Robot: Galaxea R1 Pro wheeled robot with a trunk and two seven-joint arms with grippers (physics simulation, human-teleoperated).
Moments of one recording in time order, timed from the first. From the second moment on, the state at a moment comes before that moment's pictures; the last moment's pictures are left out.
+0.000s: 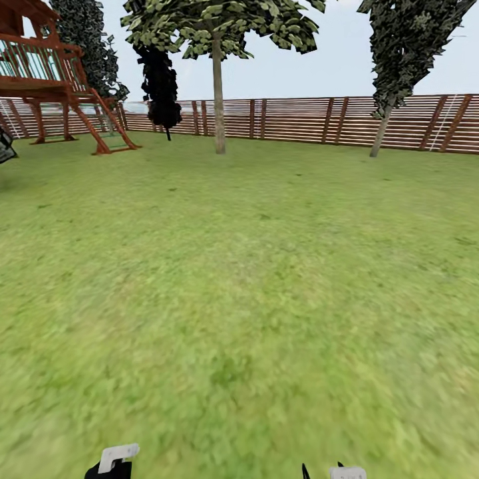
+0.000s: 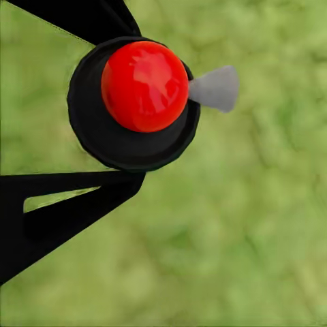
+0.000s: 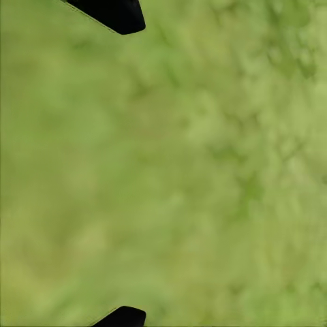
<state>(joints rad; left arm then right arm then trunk) -0.39 0.10 0.34 -0.15 -0.22 -0.34 0.00 -0.34 0.02 -0.64 -0.04 0.65 -0.72 0.04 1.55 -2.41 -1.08</state>
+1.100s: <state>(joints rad) -0.39 0.10 0.34 -0.15 -0.22 -0.34 0.00 -0.34 0.03 -0.64 -0.04 0.65 -0.72 0.04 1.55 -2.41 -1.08</state>
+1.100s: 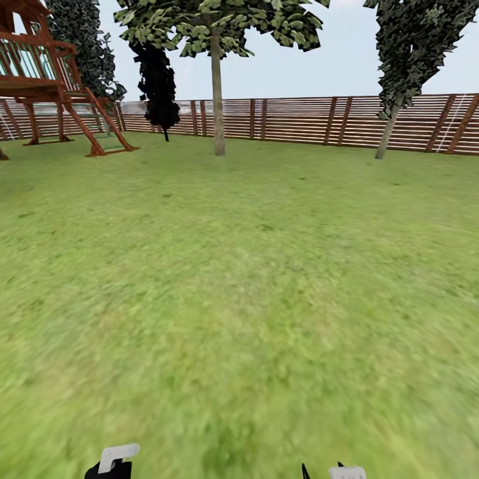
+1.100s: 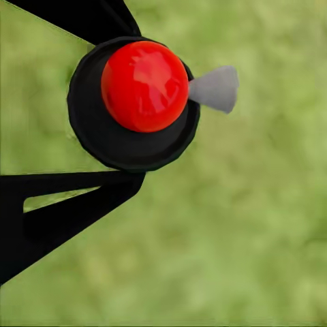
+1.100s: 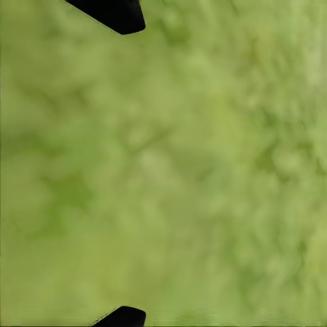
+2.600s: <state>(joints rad) -0.39 0.10 0.34 -0.15 -0.22 -0.34 0.00 -0.34 0.02 -0.64 -0.04 0.65 -0.72 0.04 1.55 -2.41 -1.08</state>
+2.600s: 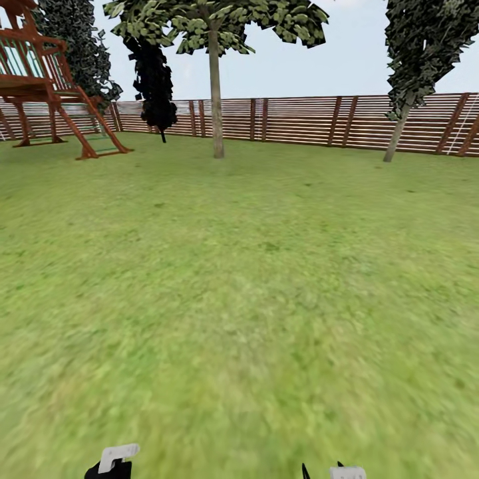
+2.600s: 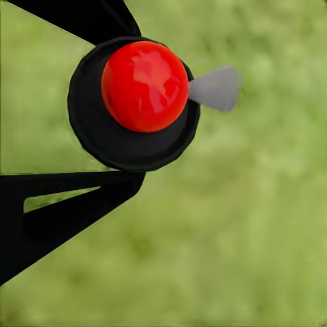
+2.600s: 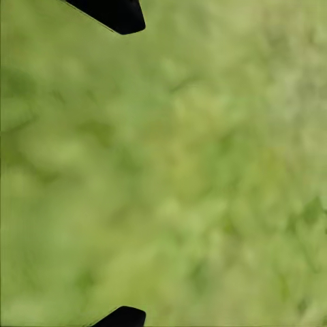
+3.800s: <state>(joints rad) -0.39 0.10 0.34 -0.15 -0.22 -0.34 0.00 -0.34 0.02 -0.64 -0.04 0.65 -0.72 0.04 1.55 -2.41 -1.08</state>
